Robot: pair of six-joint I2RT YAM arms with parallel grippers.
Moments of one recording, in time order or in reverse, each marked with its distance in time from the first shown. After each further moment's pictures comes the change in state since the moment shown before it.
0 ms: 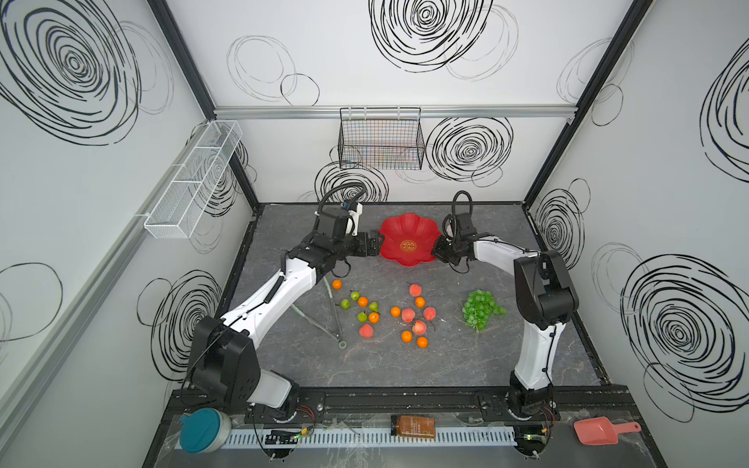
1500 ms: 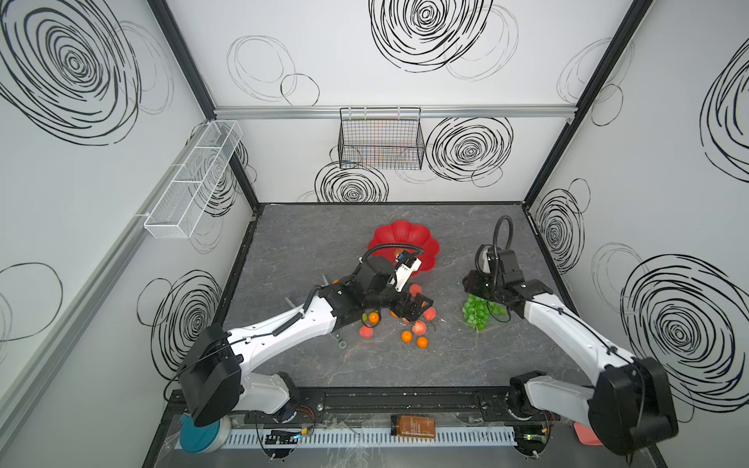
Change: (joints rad) left arm -0.445 -0.099 -0.239 0.159 0.092 0.031; right arm -0.009 -0.837 -0.607 -0.151 0.228 -0.152
